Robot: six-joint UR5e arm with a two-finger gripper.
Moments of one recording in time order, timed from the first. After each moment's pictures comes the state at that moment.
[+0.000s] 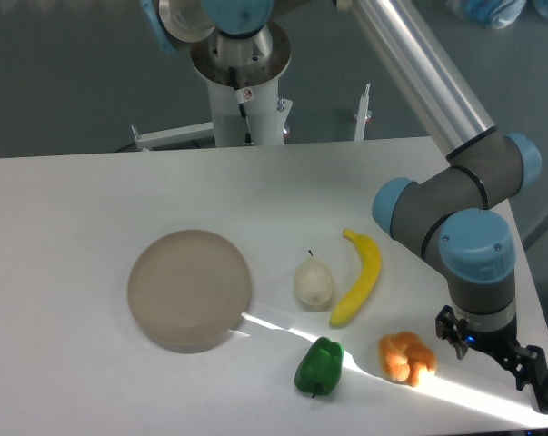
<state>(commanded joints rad) 2.38 -2.37 -1.06 -0.86 1.71 1.29</state>
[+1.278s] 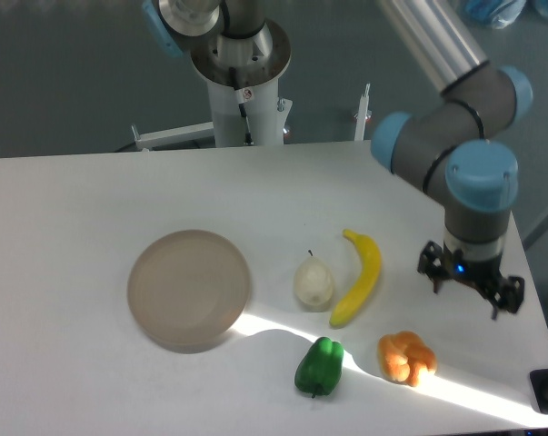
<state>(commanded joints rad) 2.48 -2.04 -1.52 -0.94 1.55 1.16</state>
